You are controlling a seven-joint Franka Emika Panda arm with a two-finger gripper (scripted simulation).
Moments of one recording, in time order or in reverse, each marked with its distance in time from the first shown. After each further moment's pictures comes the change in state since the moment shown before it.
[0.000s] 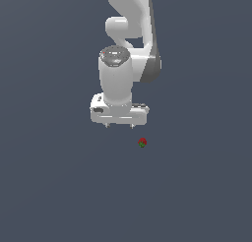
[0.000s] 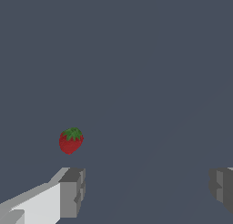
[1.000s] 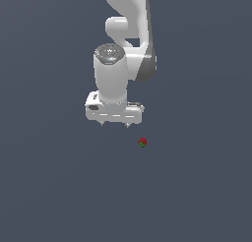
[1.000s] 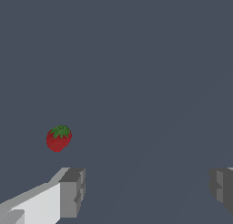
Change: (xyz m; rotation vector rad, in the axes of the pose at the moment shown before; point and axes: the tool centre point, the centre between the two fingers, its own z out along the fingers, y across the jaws) arm -0.005 0.019 -0.002 -0.025 -0.003 0.012
